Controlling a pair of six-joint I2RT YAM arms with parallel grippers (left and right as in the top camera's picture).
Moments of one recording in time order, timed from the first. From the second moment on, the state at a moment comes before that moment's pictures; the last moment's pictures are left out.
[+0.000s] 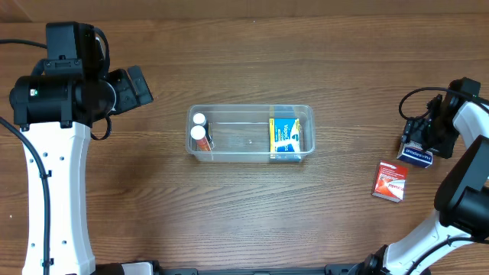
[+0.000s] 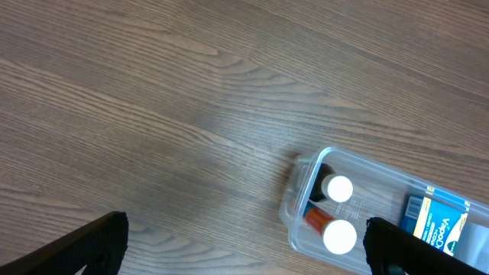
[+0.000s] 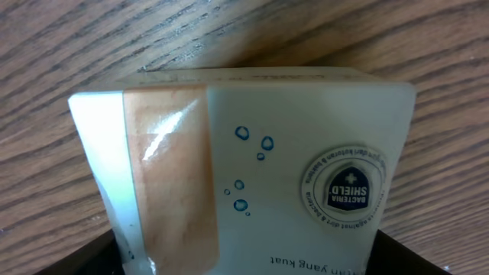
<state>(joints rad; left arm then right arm) 0.05 1.51 1.76 -1.31 -0.01 -0.34 -0.47 1.97 1.33 -0.84 0.02 -0.05</state>
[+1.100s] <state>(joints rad) 0.05 1.51 1.76 -1.31 -0.01 -0.33 0.59 1.67 1.50 -0.91 -0.01 0.49</state>
